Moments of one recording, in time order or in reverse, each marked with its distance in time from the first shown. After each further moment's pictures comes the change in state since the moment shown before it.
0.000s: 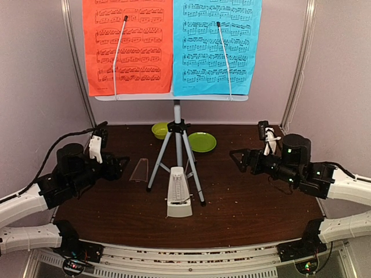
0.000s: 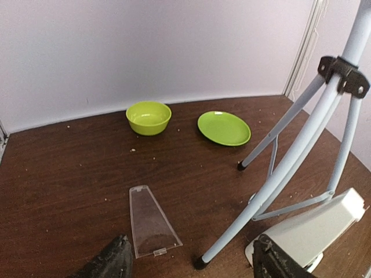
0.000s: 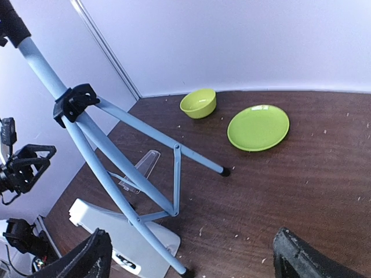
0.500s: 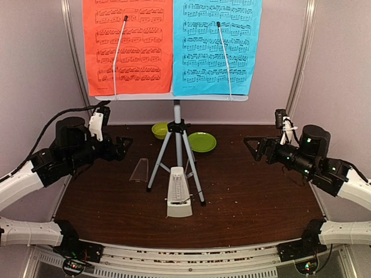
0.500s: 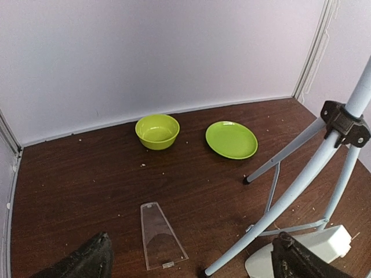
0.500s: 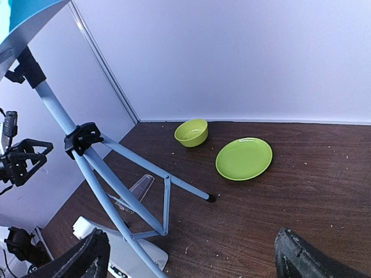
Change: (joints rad) left arm 0.000 0.136 0.332 -0.229 -0.047 0.021; right arm -0.151 -0.129 0.043 -0.064 -0.114 -0.109
